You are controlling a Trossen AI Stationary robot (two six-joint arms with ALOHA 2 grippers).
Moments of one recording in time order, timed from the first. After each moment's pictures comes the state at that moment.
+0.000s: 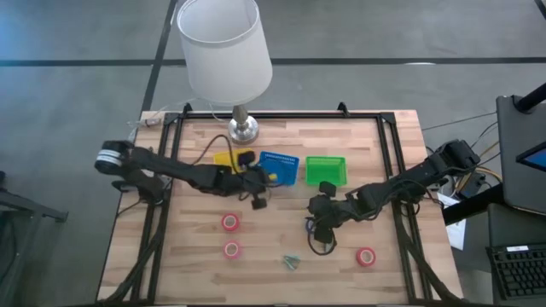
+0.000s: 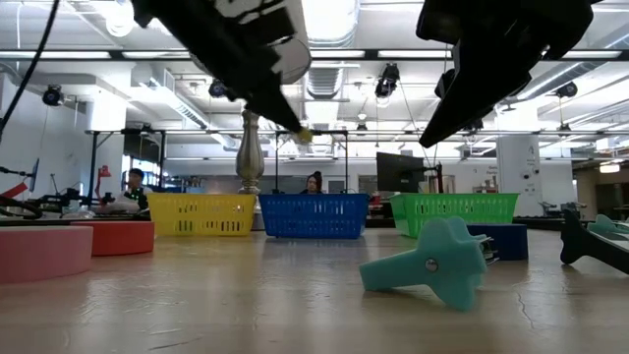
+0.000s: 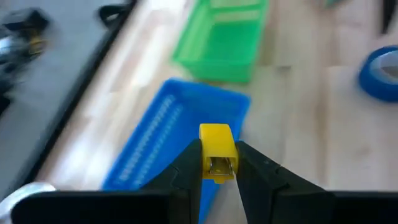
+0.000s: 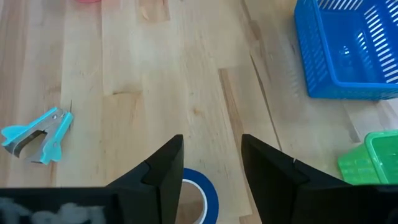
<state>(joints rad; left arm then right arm) -0.11 1.50 0.98 -0.17 -0.50 -0.04 0.38 1.48 0.88 -0.32 0.34 0.46</state>
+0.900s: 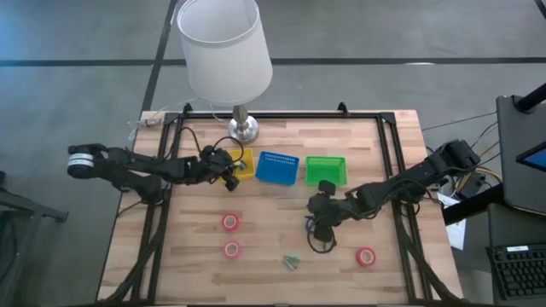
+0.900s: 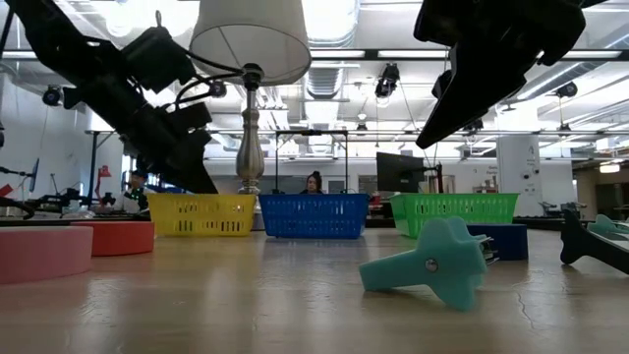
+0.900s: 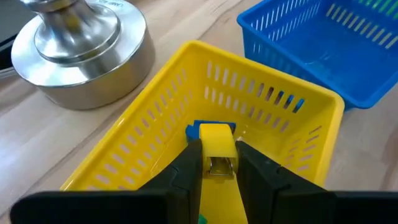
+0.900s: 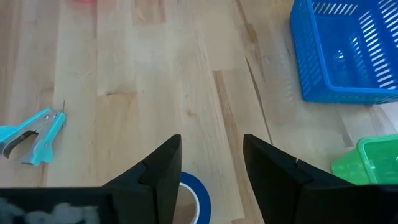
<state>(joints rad) 0.17 1.20 0.40 0.11 -0.40 -0.34 0.36 1.48 0.88 -0.31 0.34 0.43</state>
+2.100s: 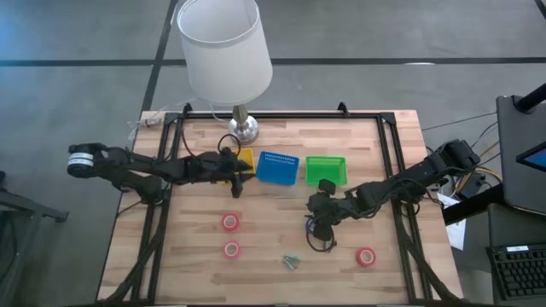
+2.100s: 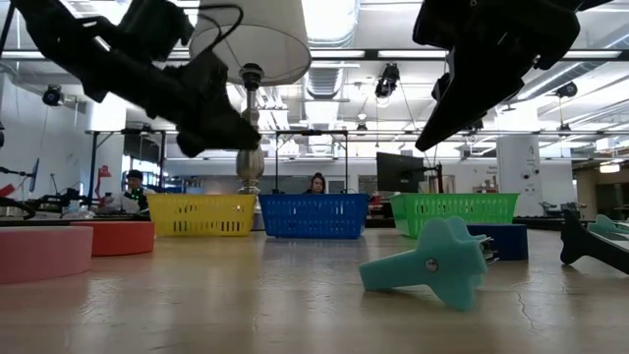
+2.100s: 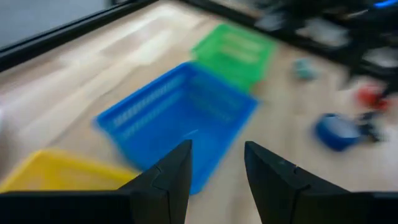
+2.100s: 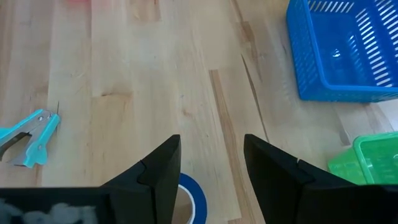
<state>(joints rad) 0.12 1.20 0.43 0.42 -0.09 -0.30 0.35 1.49 0.87 -0.31 0.34 0.43</state>
